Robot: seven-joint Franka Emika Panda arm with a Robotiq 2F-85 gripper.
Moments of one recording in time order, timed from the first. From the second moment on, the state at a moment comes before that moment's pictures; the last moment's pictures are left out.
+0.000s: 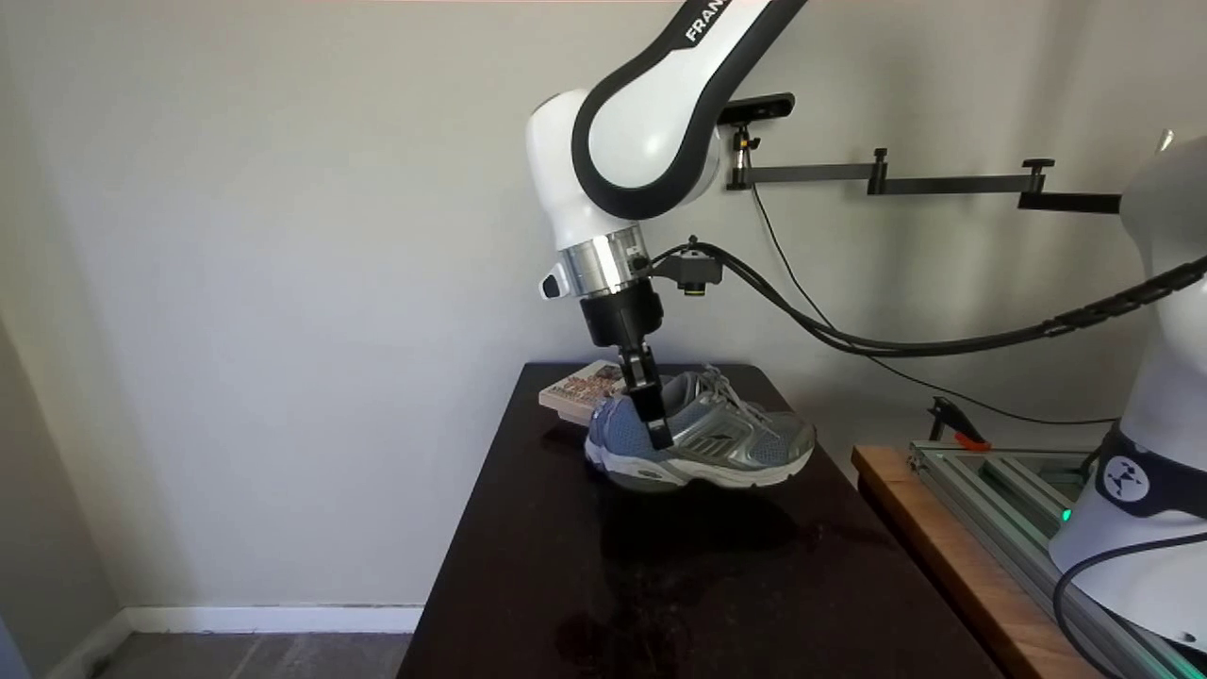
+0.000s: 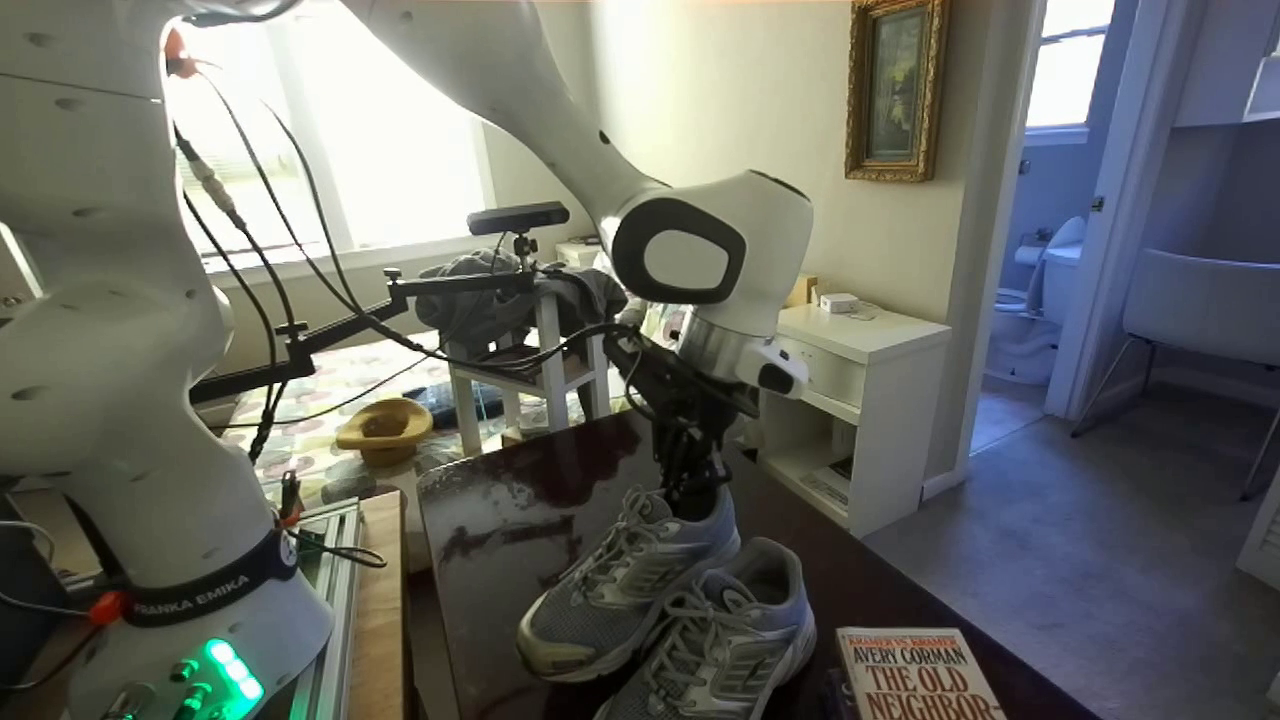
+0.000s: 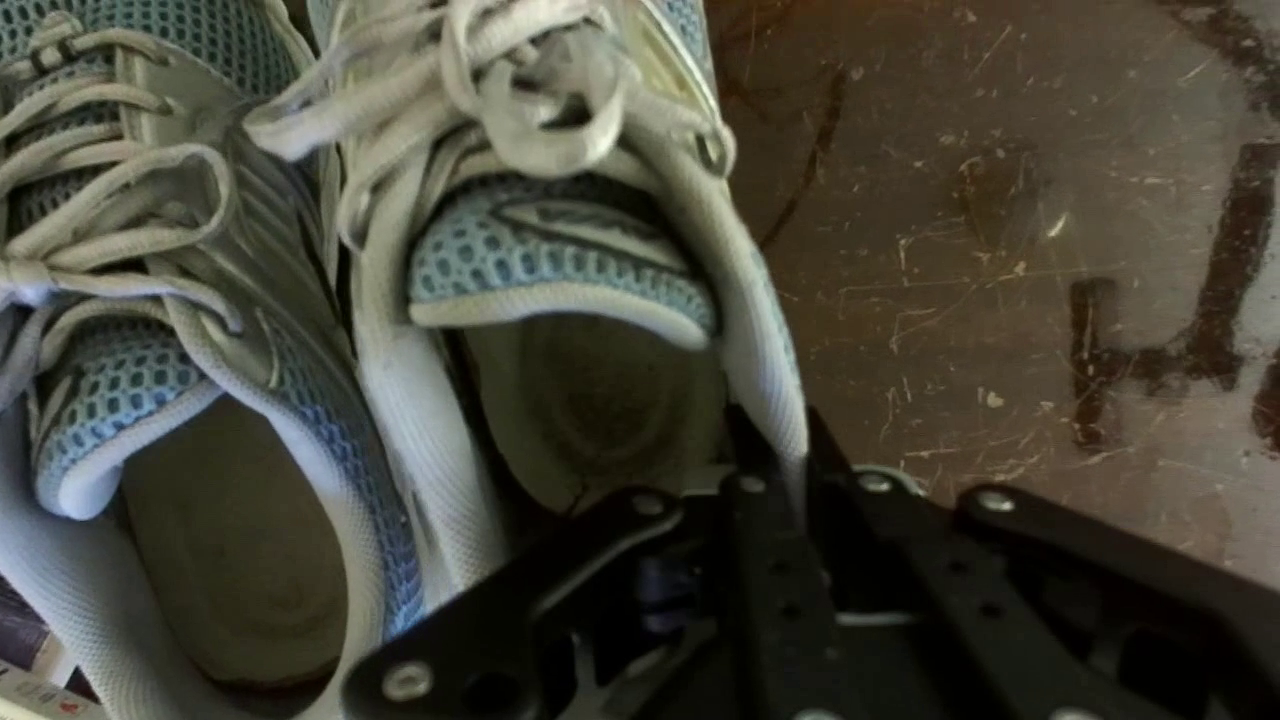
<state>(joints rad) -0.12 0.23 -0.11 -2.24 0.05 2.14 -0.30</state>
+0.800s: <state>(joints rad) -0.13 0.21 -0.11 -2.34 0.05 2.34 -0.30</state>
